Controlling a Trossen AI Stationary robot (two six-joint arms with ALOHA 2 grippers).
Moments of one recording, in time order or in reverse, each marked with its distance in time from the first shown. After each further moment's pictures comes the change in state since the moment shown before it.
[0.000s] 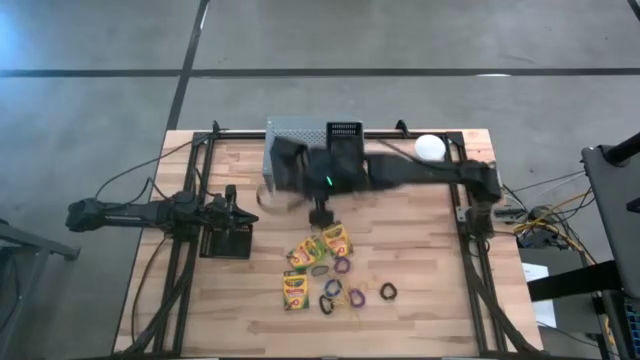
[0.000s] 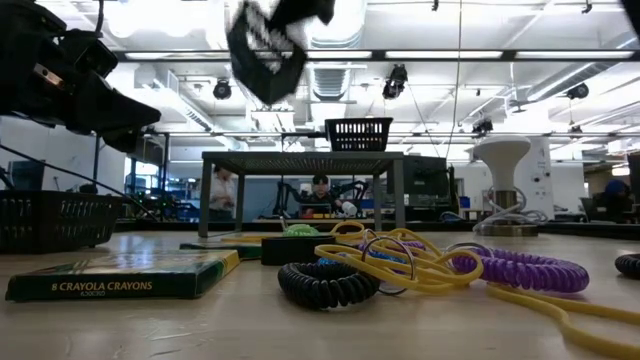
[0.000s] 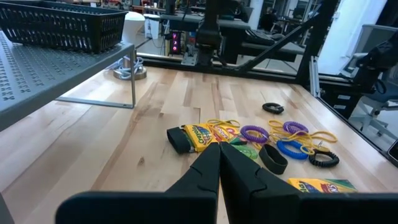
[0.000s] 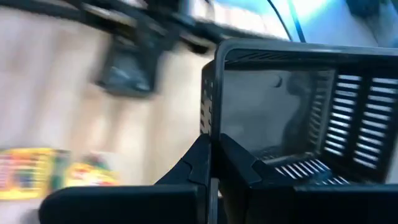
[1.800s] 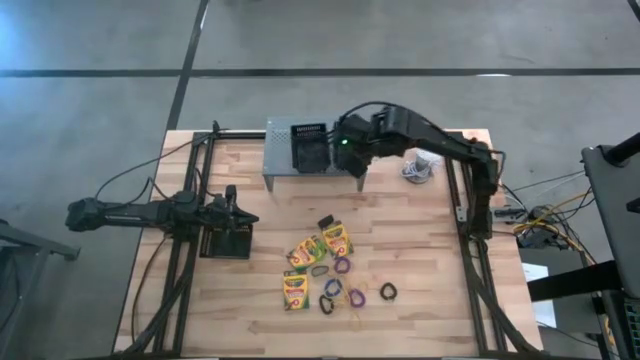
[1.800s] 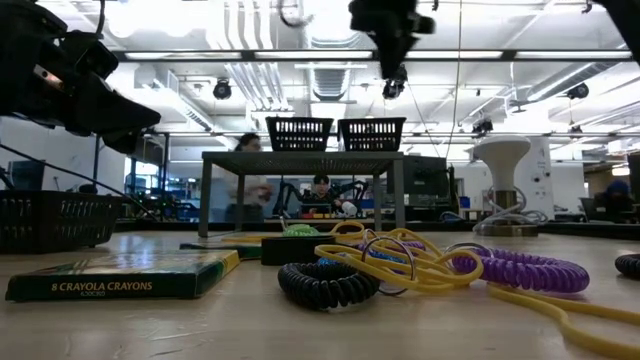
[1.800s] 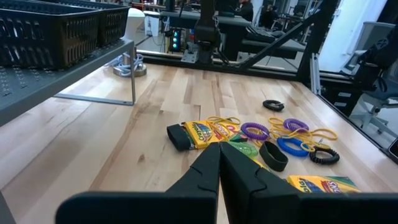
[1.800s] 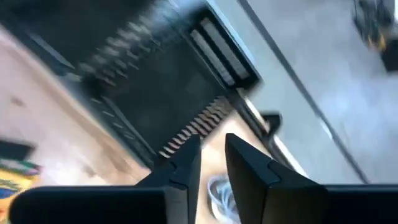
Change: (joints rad) left arm 0.000 0.006 0.000 -0.004 0.000 -0.001; right arm -0.203 -0.038 0.159 -0.796 0.398 0.592
